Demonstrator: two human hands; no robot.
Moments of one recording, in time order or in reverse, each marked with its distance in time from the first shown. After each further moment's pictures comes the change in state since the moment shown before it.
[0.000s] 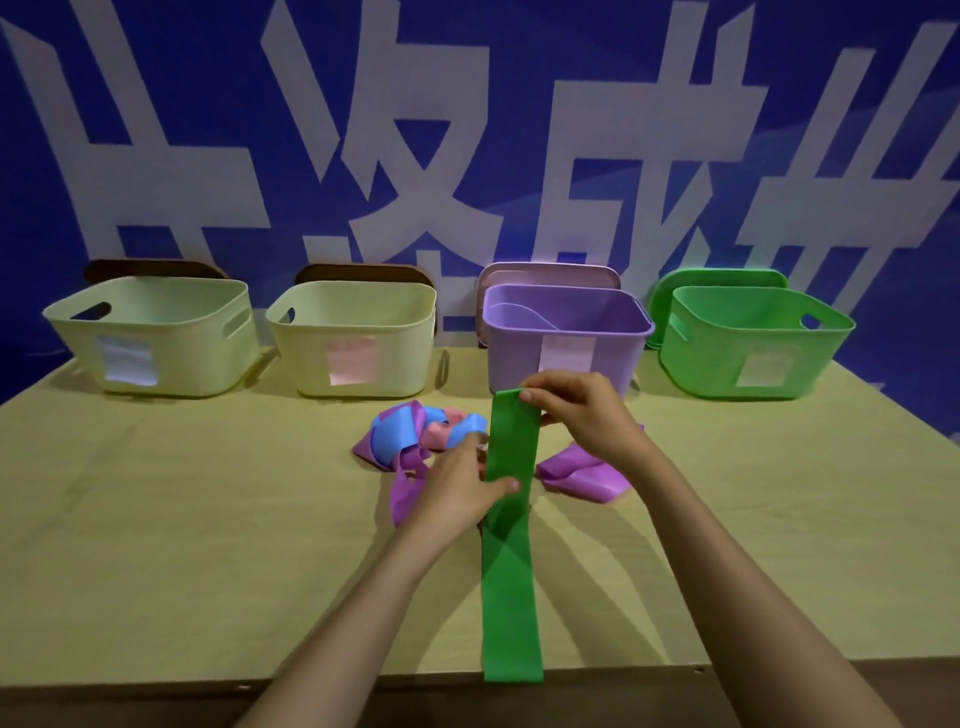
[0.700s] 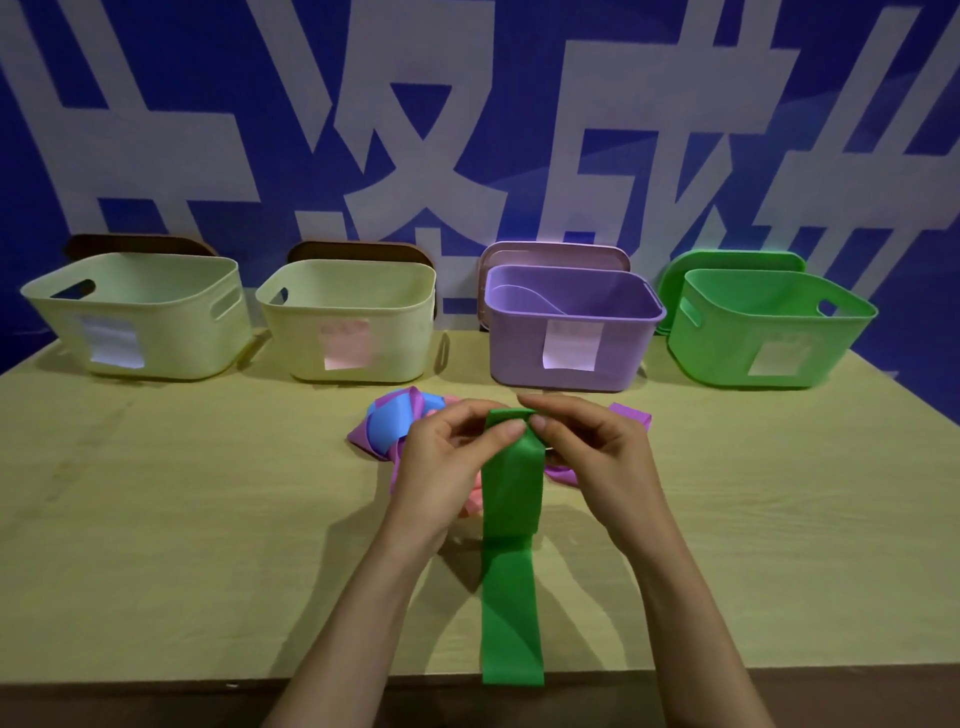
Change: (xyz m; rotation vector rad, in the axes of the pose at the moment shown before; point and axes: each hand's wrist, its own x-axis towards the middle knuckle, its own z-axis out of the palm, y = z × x) left_hand -0.035 0.044 -0.029 -0.776 0.108 0.123; right_hand -0.063 -0.032 0.026 0.371 0.212 0.014
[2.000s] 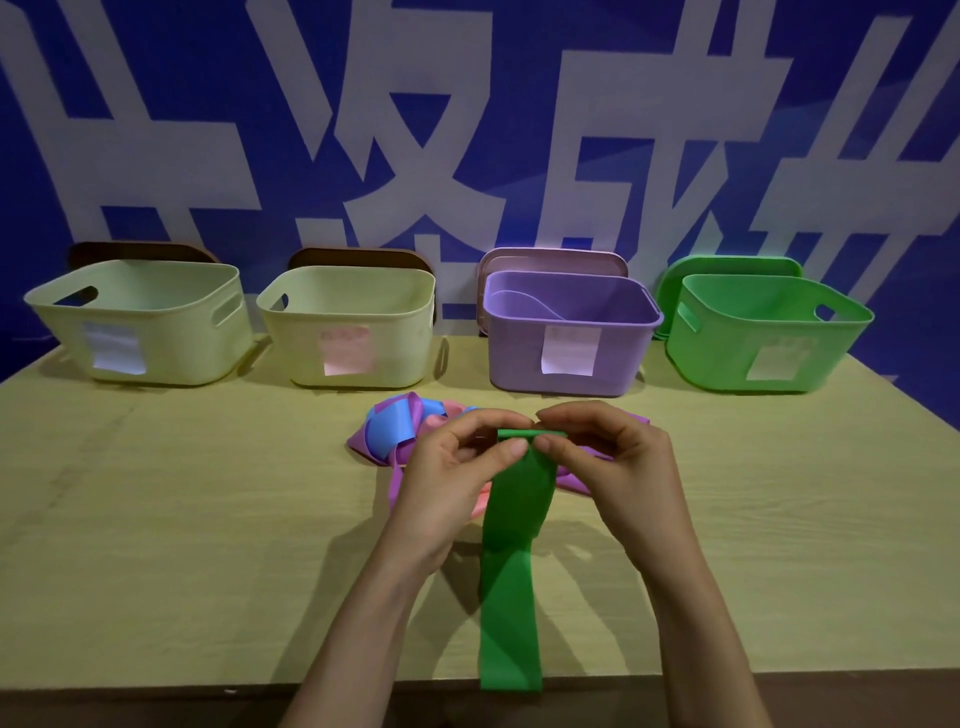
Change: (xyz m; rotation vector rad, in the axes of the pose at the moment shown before) left_hand -0.010 0.008 0.002 -0.049 -0.092 -0.032; right_hand -0.010 -0.010 -0.009 -0.168 0.081 -0.029
